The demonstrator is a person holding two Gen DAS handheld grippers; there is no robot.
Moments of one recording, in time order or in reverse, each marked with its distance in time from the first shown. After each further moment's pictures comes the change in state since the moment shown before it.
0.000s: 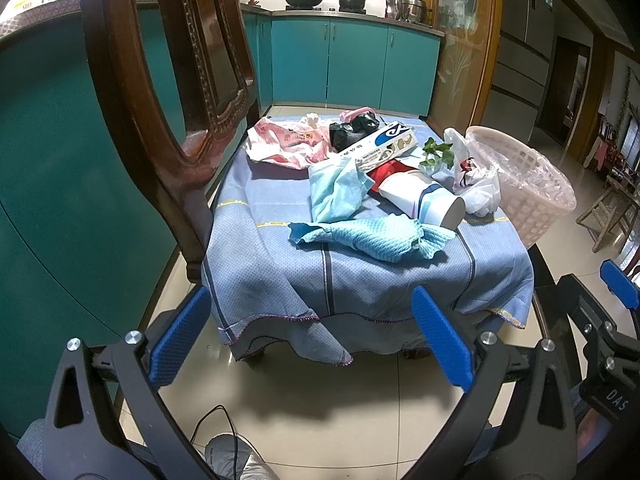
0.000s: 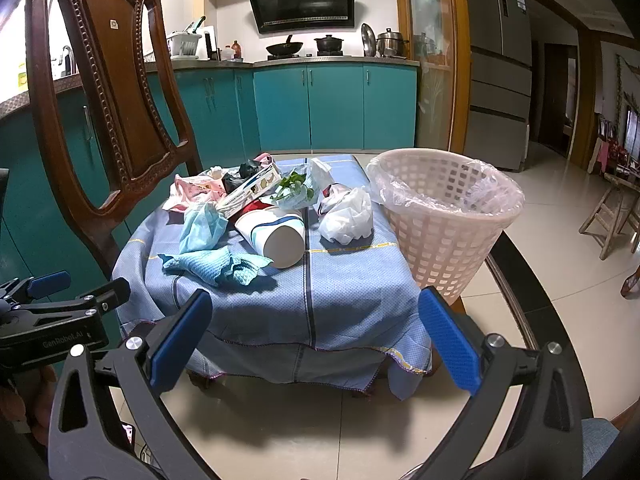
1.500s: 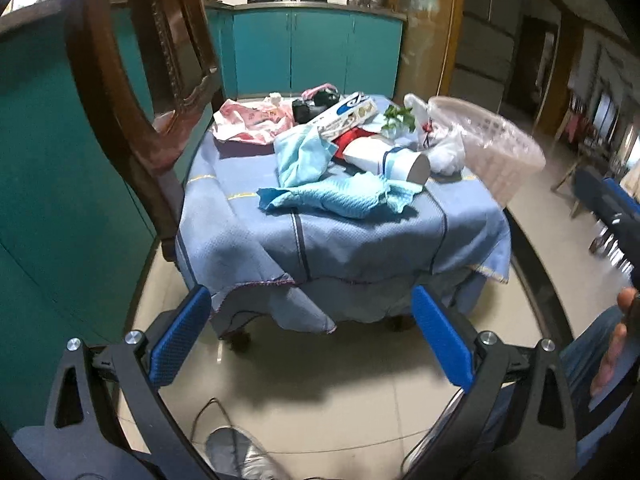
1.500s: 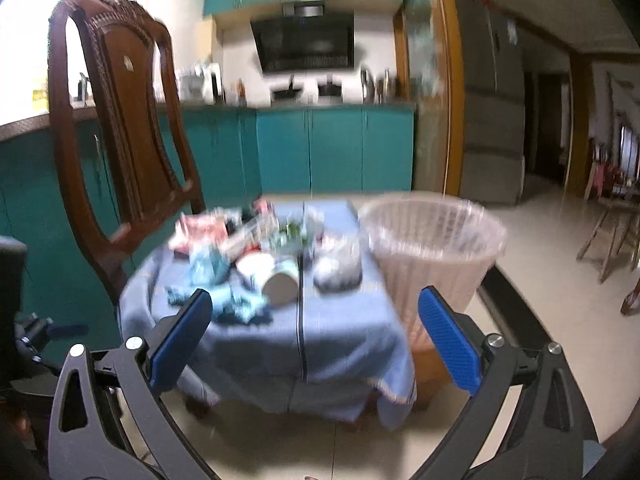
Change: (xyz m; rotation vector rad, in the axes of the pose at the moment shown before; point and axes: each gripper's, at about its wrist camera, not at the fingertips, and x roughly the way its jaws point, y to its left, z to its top) left arm -0.003 -0.006 -0.027 0.094 0.059 -0.101; right arm -0.026 -0.010 0.005 -0.015 -0.117 -0.010
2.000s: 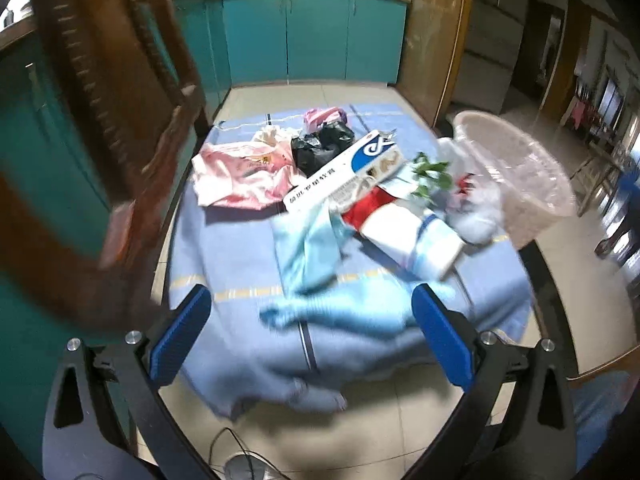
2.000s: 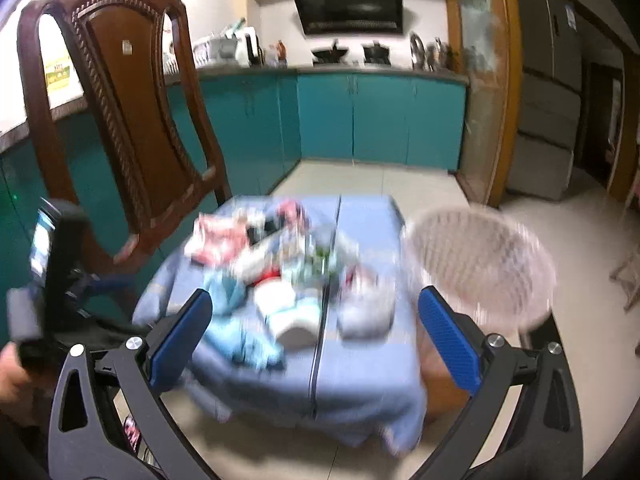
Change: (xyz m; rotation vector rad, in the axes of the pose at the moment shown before) left arm 0.076 0.008 0.124 0.032 0.101 0.007; right arm 0.072 0.002 0.109 -0.089 0.100 0.167
